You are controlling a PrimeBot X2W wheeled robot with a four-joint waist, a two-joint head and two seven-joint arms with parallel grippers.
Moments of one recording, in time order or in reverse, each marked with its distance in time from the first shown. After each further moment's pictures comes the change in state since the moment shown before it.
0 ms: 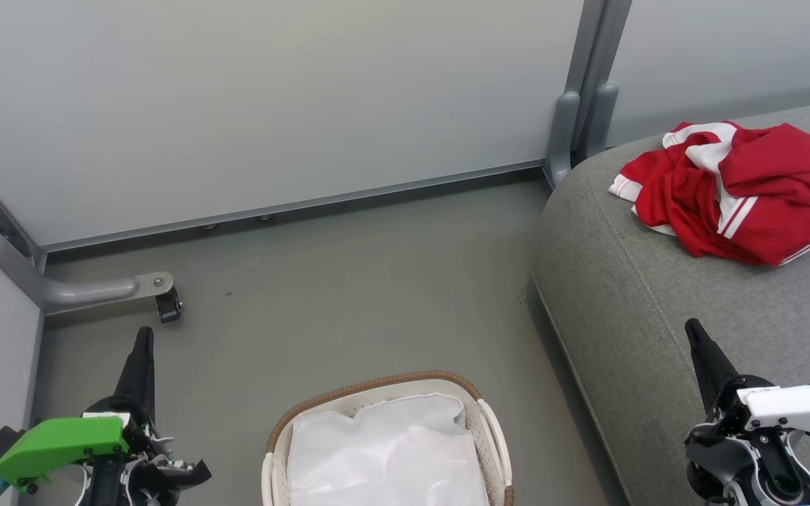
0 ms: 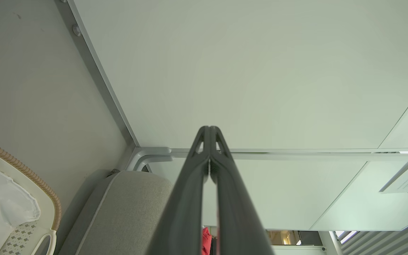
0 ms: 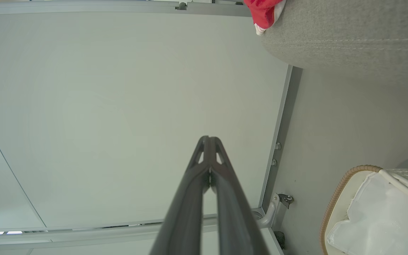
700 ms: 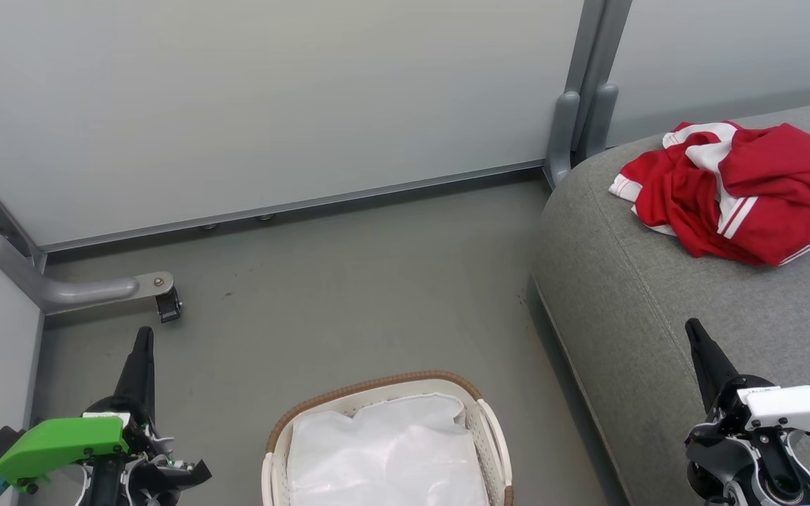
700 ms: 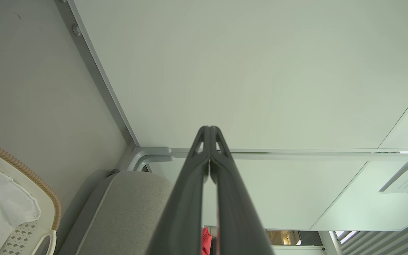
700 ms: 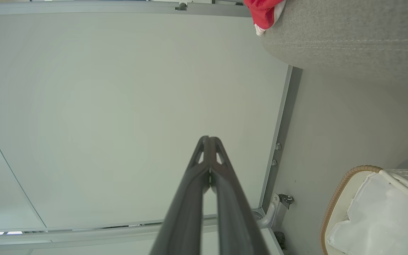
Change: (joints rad) left arm 0.000 0.000 0.000 0.000 0.000 0.000 0.000; right arm 0.000 0.003 -0.004 0.000 -0.003 0.000 0.002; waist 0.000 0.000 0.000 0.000
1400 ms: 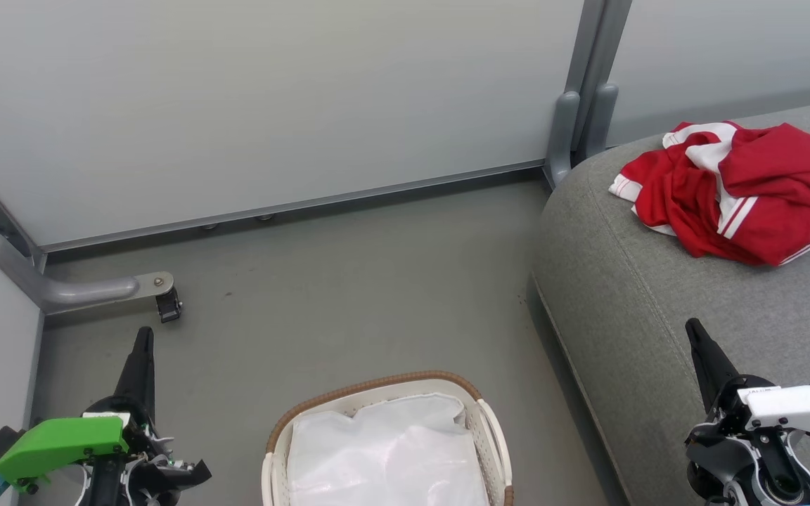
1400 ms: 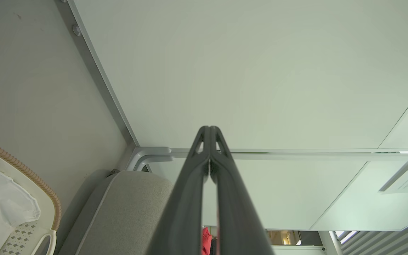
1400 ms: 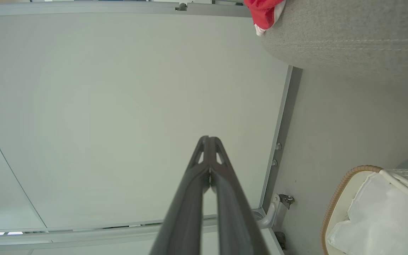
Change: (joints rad) left arm 0.000 0.000 0.000 0.000 0.000 0.000 0.000; right arm 0.000 0.002 -0.003 0.000 0.000 0.000 0.002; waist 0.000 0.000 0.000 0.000
